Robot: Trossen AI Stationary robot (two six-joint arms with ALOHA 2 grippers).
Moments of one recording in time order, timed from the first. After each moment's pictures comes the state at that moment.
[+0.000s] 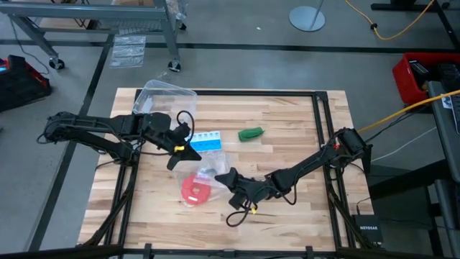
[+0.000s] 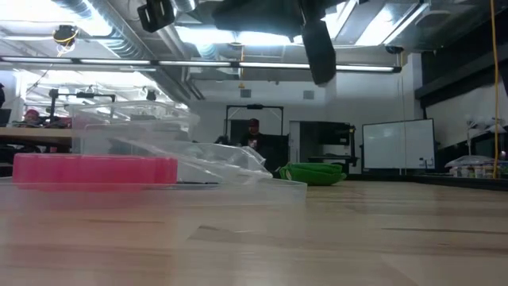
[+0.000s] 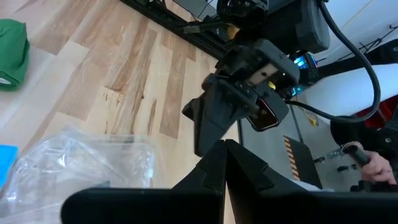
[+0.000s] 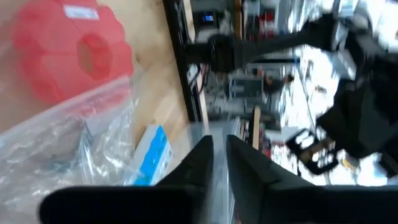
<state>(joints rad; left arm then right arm) -0.03 1.03 0.93 -0.33 0.27 -0.55 0.44 1.87 1.13 0.42 0.70 -1.27</state>
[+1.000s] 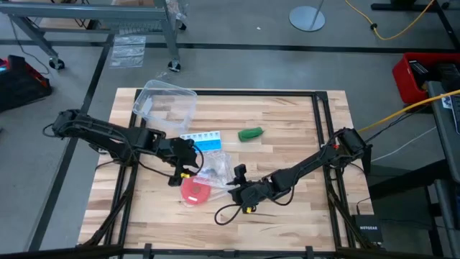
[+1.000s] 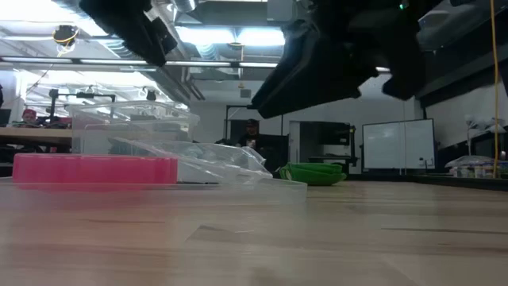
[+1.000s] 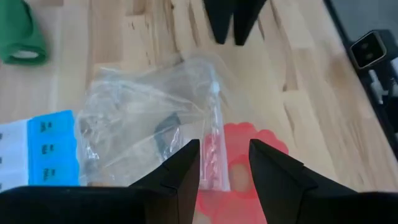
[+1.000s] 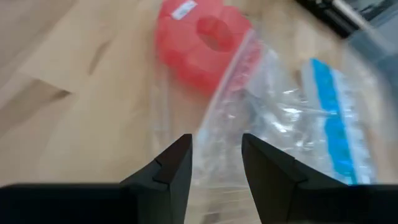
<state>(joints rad) -0.18 1.20 0.89 -0.53 0.07 -0.07 0.45 1.87 1.13 -0.03 0.45 -0.18</state>
